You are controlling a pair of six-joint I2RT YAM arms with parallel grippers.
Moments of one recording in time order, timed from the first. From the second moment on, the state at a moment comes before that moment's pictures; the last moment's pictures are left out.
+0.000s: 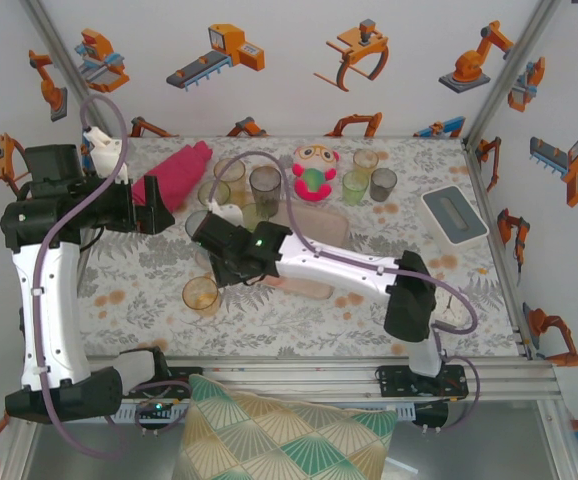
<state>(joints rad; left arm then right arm) 0.07 1.17 1.59 -1.22 0.45 0.17 1.21 1.99 1.86 -0.87 0.21 0.73</state>
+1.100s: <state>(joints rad) 0.07 1.15 1.59 -1.22 0.53 0.17 1.24 2.14 1.91 -0.83 0.20 0.75</state>
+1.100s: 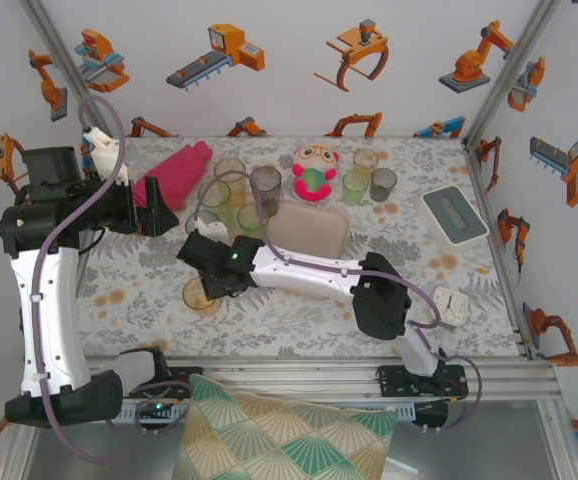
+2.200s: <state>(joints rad) 0.07 1.15 1.59 -1.22 0.54 0.17 1.23 2.19 1.92 -0.84 0.23 0.75</state>
